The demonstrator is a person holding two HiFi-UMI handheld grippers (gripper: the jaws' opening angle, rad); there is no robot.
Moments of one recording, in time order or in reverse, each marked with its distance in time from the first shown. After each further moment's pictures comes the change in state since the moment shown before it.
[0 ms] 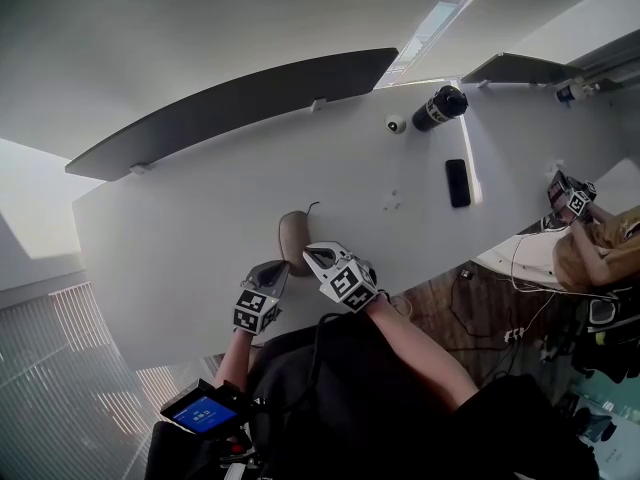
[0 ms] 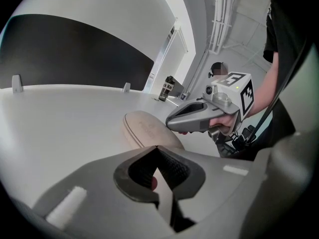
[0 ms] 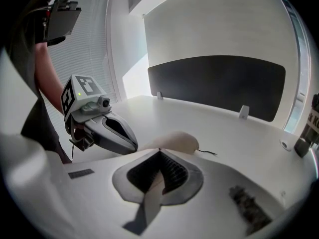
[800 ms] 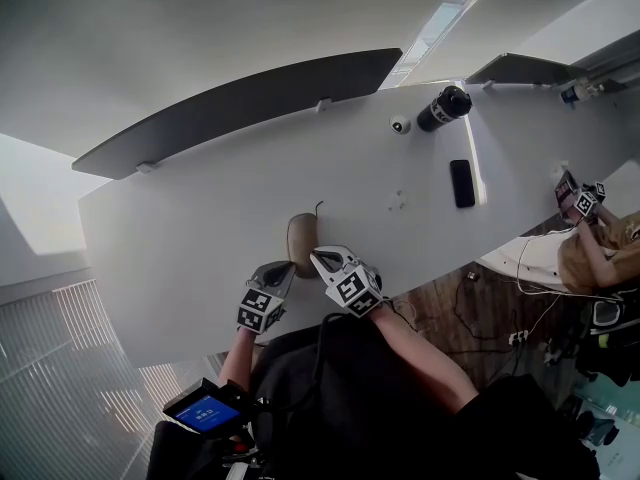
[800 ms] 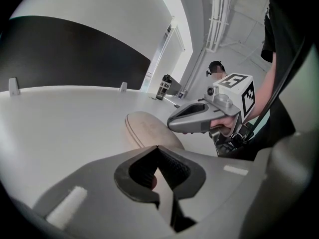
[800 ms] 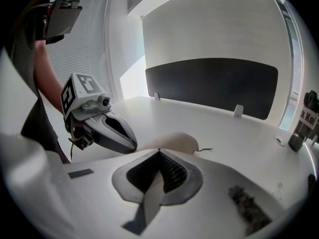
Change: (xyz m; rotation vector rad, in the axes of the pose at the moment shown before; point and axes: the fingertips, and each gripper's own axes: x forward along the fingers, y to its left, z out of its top) left arm 0.000 -0.006 -0.002 0.025 0.017 -0.019; right arm -0.008 0.002 -0.009 0.019 -0.011 -0.048
